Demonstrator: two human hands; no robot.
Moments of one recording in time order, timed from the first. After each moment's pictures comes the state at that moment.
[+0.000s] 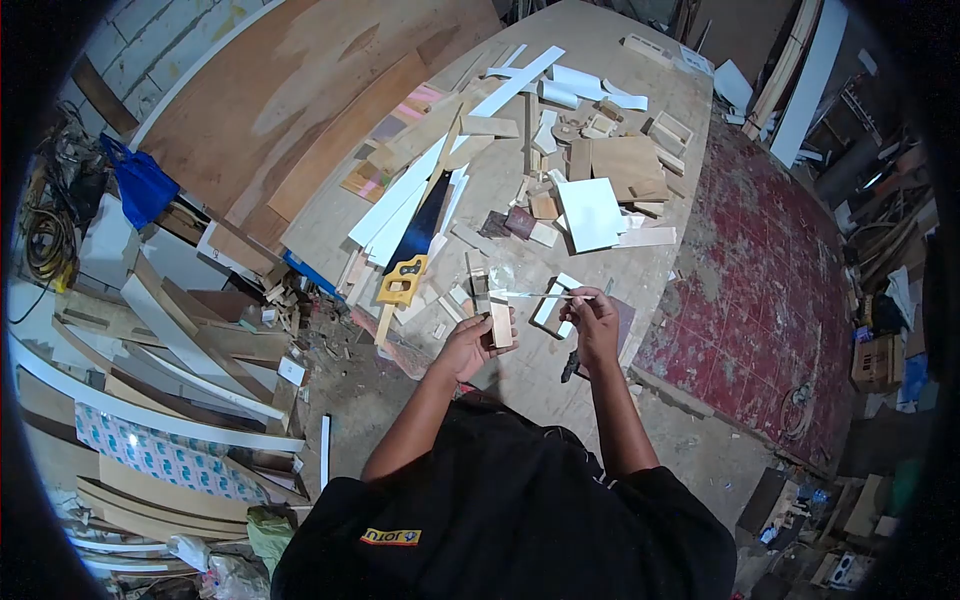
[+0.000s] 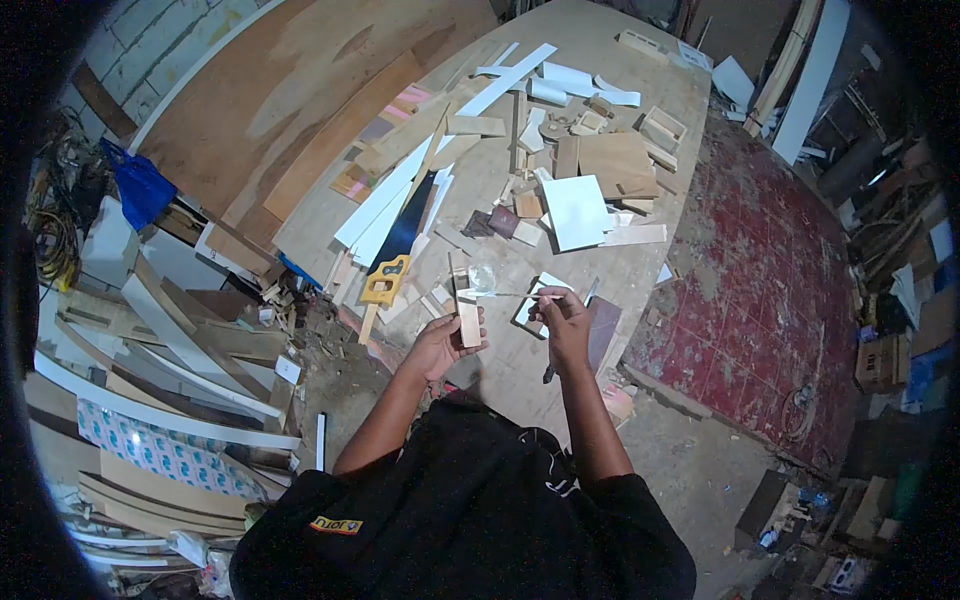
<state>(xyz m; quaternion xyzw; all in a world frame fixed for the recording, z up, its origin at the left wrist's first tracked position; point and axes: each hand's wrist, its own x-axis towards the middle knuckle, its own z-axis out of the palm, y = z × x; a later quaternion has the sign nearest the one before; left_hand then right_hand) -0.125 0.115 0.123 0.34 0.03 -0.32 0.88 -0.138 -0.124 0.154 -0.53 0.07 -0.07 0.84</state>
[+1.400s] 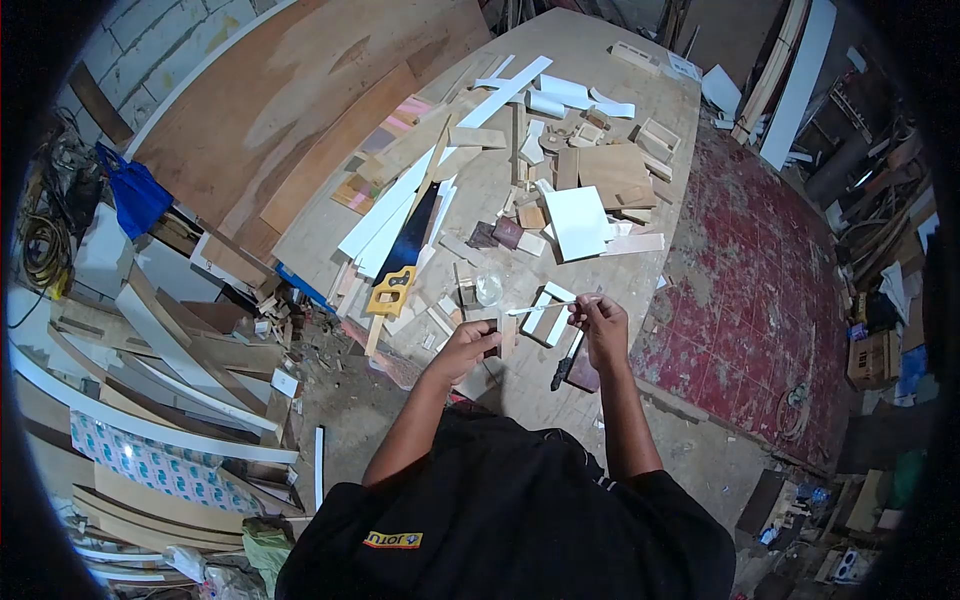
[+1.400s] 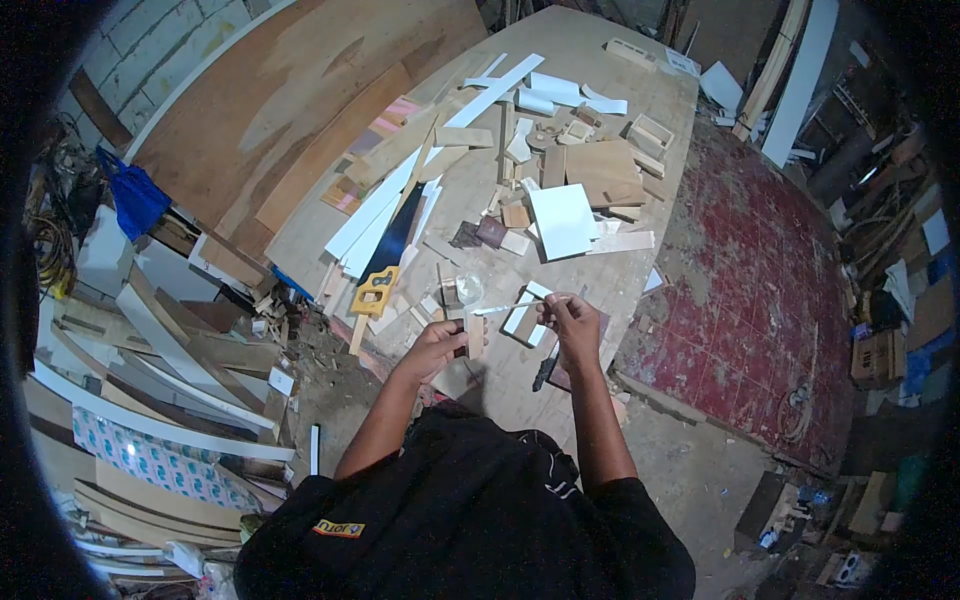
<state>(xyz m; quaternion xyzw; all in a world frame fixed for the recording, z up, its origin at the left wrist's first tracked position) -0.116 0.103 0.123 0.51 -0.09 -0.33 0.79 -0.135 -0.160 0.166 -0.55 0.15 -0.06 0.82</state>
